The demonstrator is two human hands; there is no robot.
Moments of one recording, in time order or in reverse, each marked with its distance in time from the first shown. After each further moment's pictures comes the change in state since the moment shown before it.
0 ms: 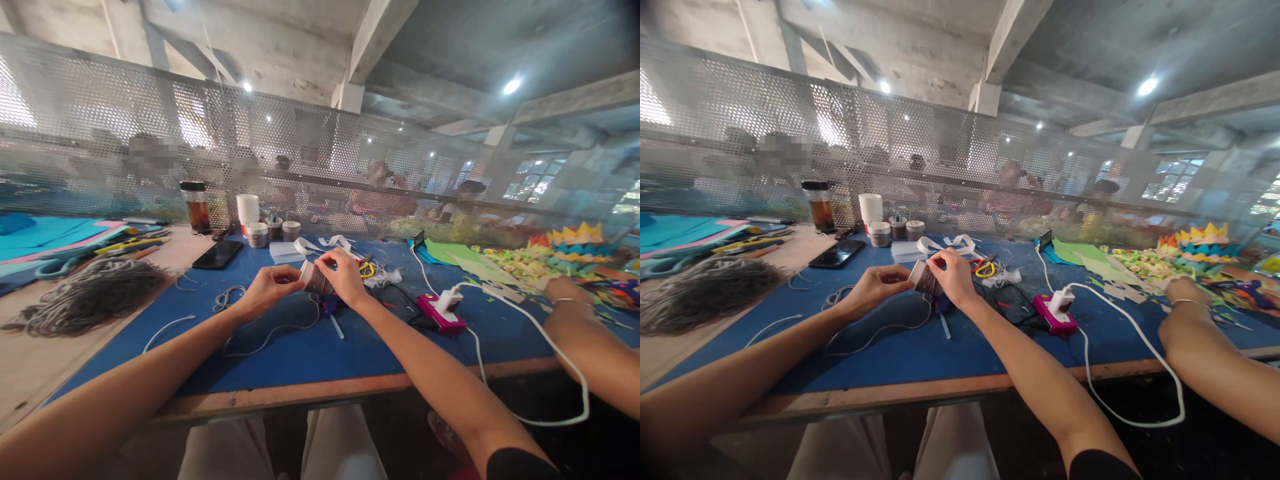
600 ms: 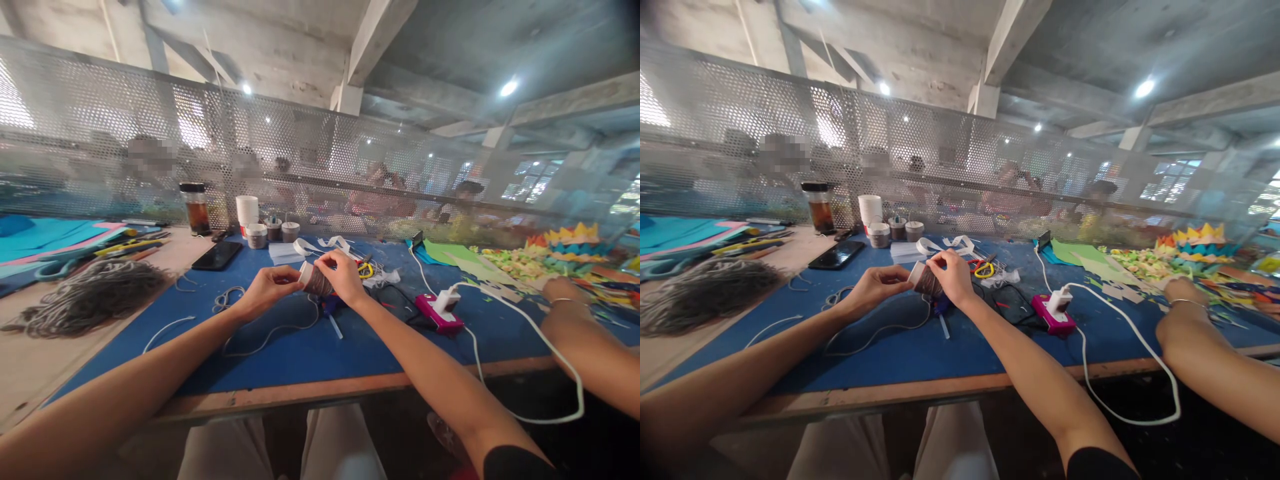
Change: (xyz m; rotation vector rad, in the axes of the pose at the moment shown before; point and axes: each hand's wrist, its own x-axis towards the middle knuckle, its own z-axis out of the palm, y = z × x) left_hand -0.001 0.001 0.000 -0.017 -0.007 -0.010; right_hand 0.000 0.006 0.003 0.020 -0.001 0.045
